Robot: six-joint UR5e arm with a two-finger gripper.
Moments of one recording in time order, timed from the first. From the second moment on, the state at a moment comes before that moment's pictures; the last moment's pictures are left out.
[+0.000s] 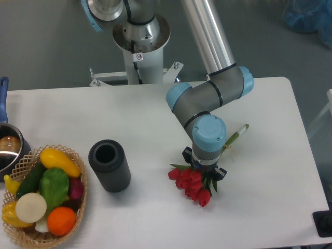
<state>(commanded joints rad) 2.51 -2.13 -1.61 -0.94 1.63 1.14</state>
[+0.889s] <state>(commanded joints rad) 2.61 -2.00 -1.57 -0.97 1.63 1.15</state>
